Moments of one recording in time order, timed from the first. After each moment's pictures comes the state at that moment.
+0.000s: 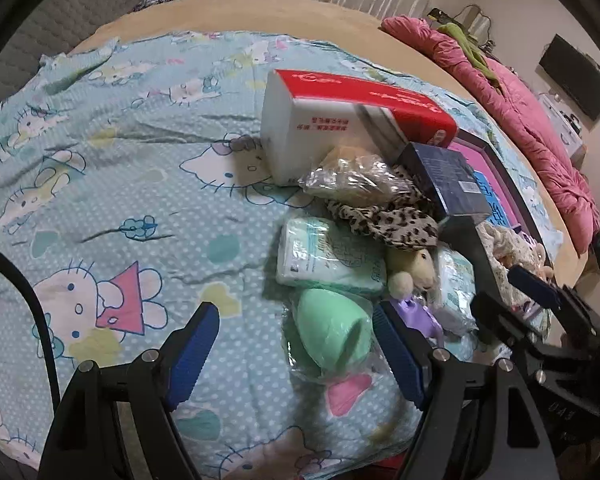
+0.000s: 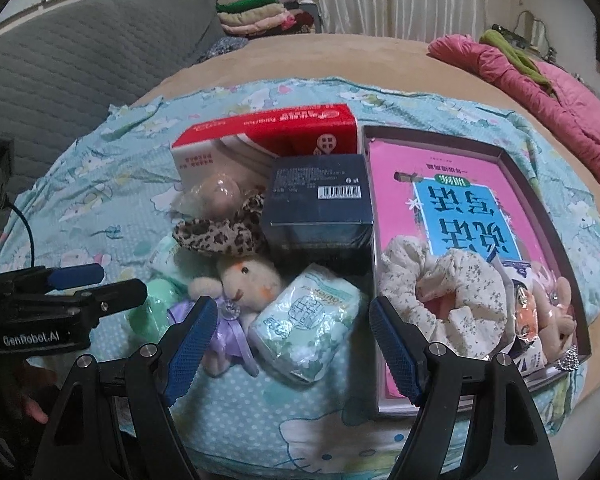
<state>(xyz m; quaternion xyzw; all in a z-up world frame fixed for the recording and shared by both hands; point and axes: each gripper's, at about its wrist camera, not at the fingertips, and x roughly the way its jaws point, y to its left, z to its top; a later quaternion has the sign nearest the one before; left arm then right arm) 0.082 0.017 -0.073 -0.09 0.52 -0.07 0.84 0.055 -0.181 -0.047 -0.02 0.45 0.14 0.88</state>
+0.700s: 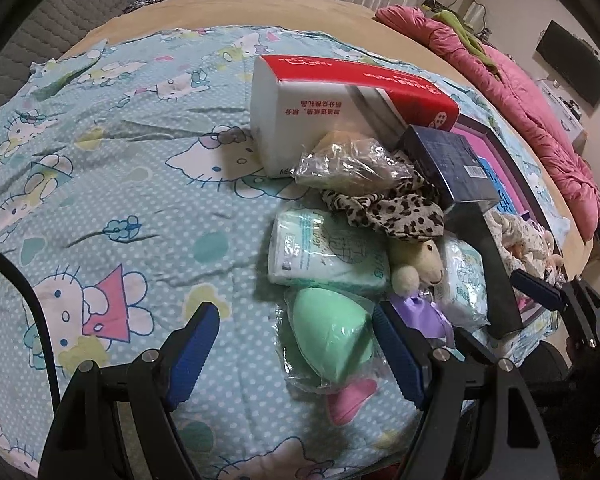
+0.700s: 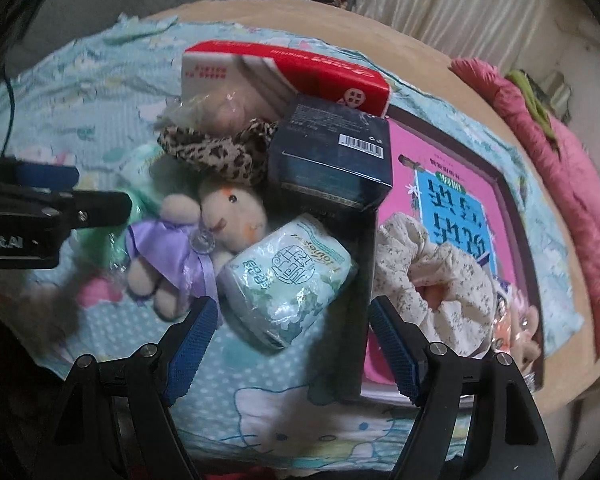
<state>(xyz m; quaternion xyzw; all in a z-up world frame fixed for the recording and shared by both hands) 0.085 0.006 -0.083 -0.07 0.53 -0.08 0.84 0.045 -0.149 -0.079 -0.21 0.47 0.11 0.85</state>
